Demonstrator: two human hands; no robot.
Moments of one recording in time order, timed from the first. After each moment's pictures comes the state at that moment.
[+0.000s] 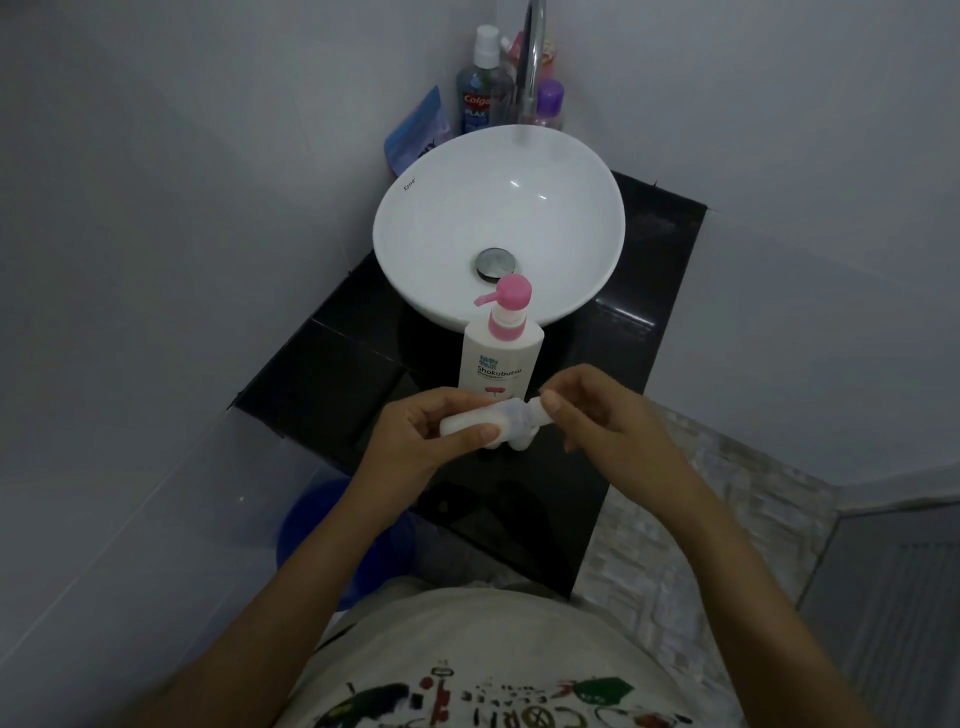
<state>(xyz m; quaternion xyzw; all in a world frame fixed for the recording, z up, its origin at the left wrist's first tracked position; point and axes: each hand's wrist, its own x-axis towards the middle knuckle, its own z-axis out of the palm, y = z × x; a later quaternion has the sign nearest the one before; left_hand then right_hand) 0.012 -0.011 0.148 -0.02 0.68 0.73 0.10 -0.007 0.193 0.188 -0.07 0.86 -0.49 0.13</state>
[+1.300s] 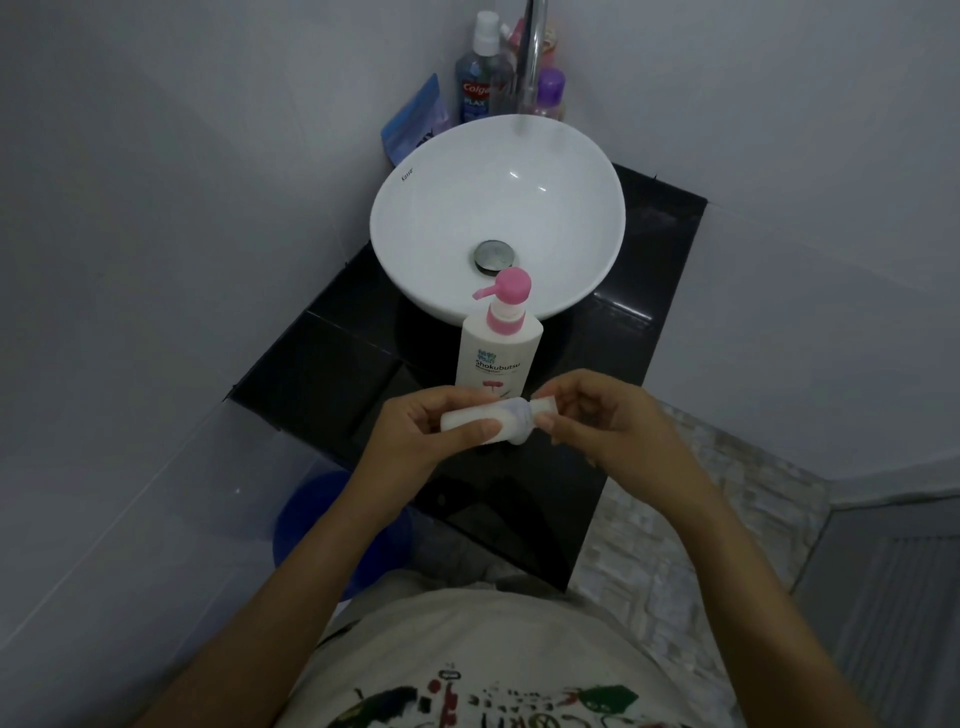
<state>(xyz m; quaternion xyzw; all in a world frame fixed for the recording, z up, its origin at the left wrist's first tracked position) 0.012 -0.008 0.145 -0.03 0.67 0.74 0.10 -0.006 0.194 0.192 -0.08 0.84 -0.52 0.16</state>
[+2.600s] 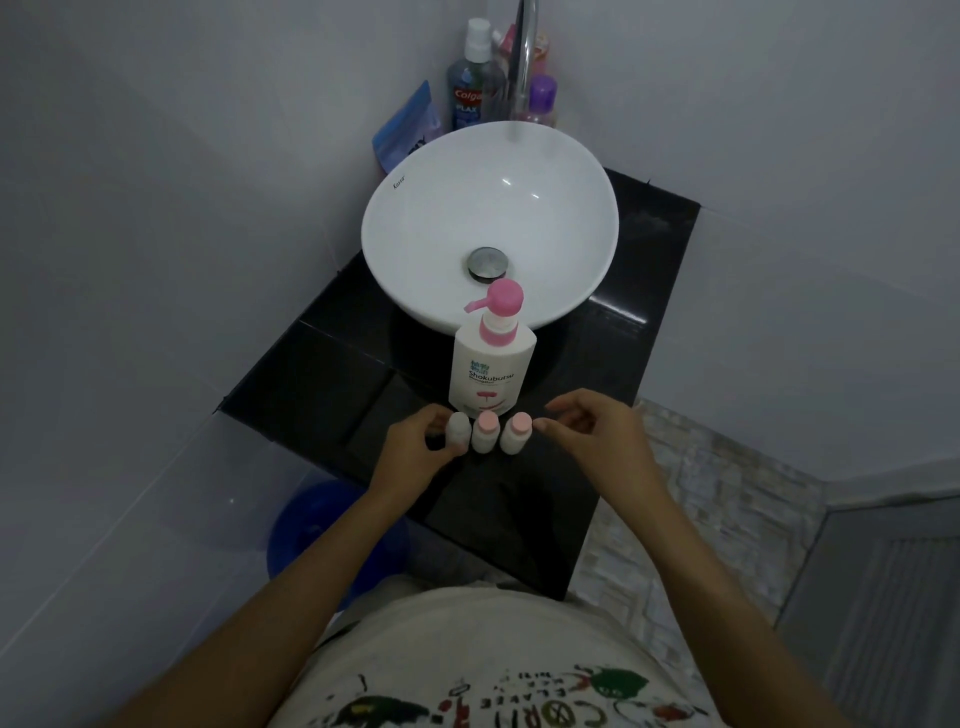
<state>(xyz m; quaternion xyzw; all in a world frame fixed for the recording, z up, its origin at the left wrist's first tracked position) -0.023 -0.012 0.032 -0.06 0.85 0.51 0.10 -0.026 0.197 0.132 0.05 0.90 -0.43 0.09</state>
